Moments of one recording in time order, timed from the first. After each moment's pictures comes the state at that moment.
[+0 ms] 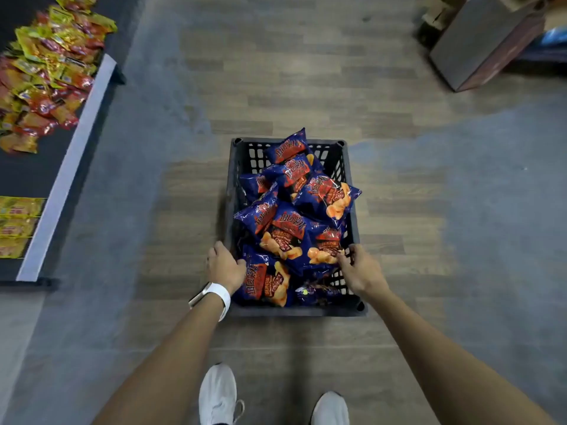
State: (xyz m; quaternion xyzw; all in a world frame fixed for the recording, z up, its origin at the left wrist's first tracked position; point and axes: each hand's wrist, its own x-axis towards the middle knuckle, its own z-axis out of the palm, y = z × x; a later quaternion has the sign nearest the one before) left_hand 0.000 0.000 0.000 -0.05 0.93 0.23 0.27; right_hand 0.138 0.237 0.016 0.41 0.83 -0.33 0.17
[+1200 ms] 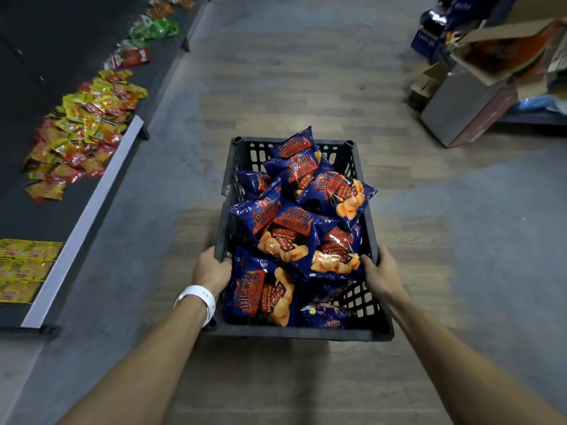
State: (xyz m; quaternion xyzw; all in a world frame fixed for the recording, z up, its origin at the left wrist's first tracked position) left_hand -0.076 -0.007 0.065 -0.11 0.87 0.44 0.19; right_hand 0.080 0.268 0.070 0.44 0.72 -0.53 -0.06
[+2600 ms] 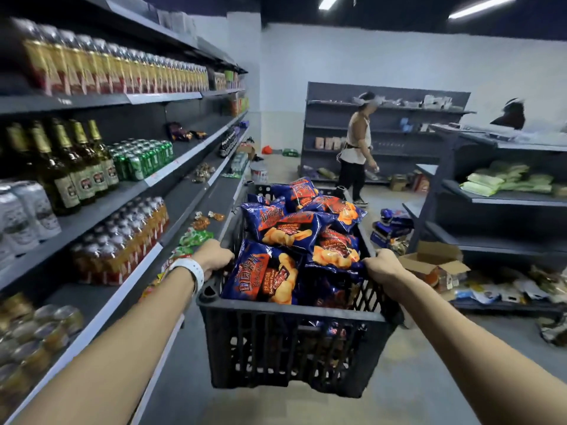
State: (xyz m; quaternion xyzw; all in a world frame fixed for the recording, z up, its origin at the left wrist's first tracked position) left_hand -0.213 -0.036 0.818 0.08 0.85 0.49 0.16; right_hand -0.038 0.267 0.808 0.39 0.79 -0.45 -0.14
